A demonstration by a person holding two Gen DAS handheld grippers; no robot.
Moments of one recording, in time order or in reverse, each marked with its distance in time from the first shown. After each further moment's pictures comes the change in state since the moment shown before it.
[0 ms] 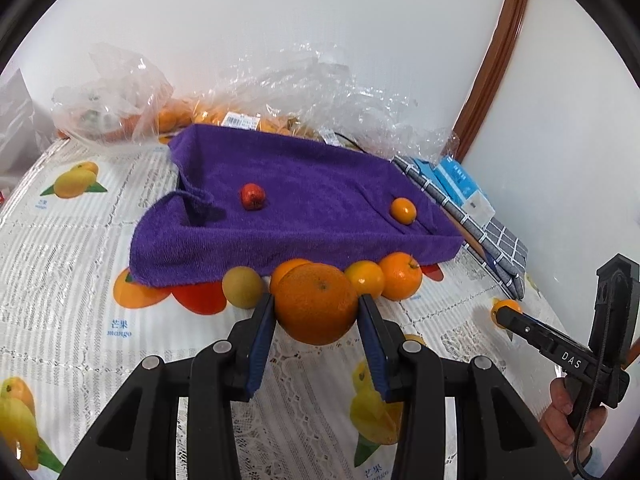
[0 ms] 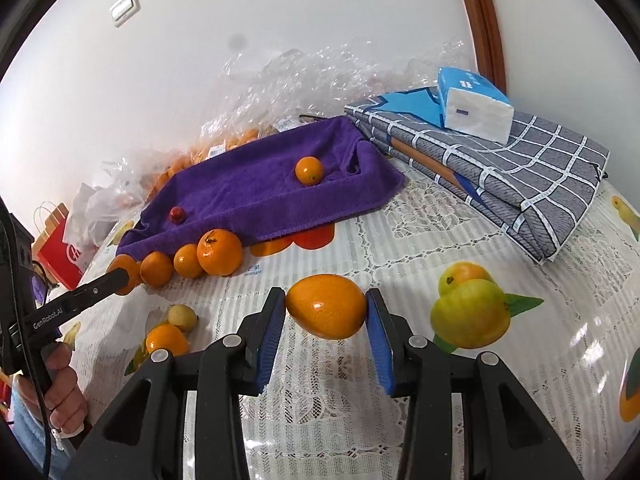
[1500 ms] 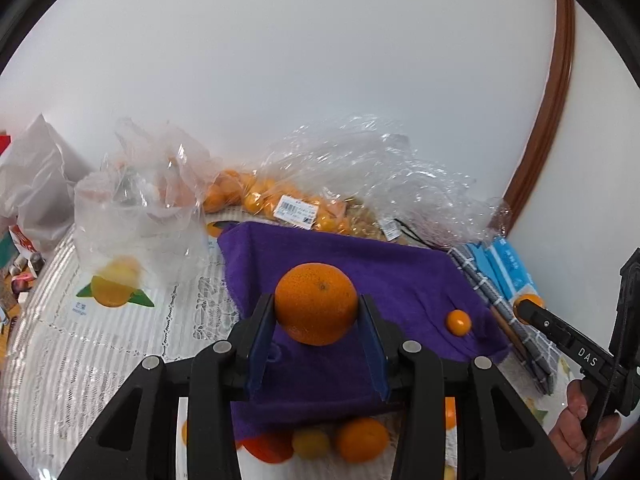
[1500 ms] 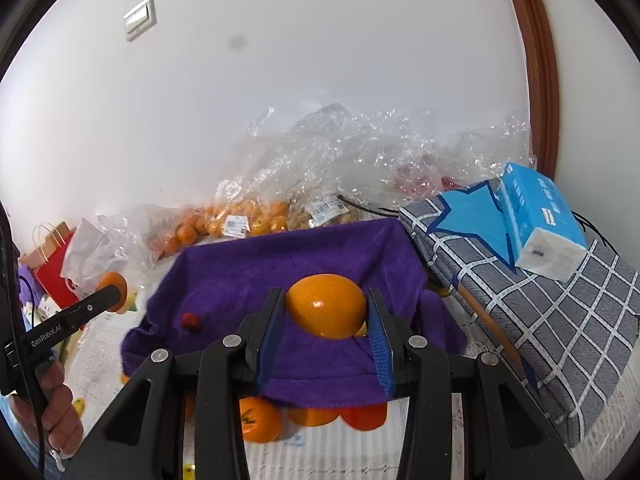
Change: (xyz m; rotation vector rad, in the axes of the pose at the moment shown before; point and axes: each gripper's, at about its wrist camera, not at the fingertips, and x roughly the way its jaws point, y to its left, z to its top) left arm 0.014 0.043 0.092 -0.074 -0.132 0.144; right arm 0.052 0.053 0.120 -0.103 -0.097 0.025
